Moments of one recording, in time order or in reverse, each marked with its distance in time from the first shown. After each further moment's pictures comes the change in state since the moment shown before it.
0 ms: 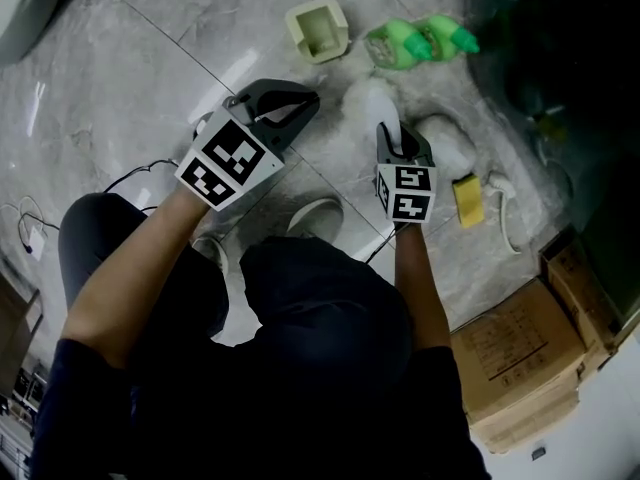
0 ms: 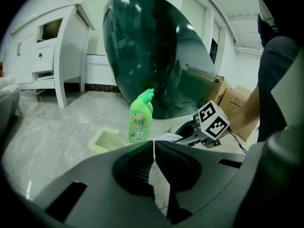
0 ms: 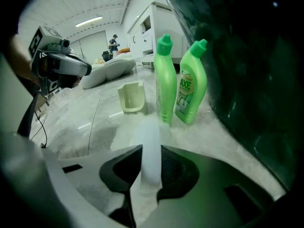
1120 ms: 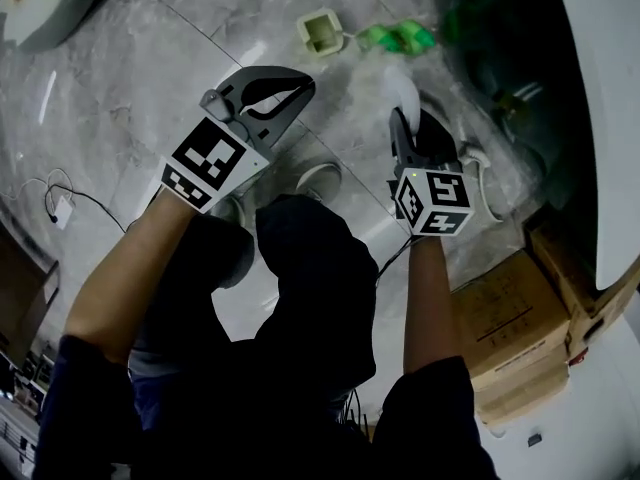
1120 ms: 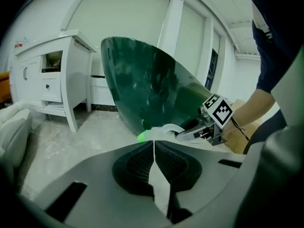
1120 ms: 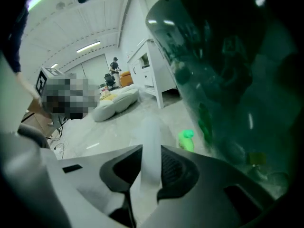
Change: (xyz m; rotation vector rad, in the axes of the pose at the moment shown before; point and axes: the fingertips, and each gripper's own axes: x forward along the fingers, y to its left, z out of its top) left arm -0.134 -0.027 0.154 -0.008 -0.081 0.045; right arm -0.190 0.013 0.171 0.101 -0.176 0.083
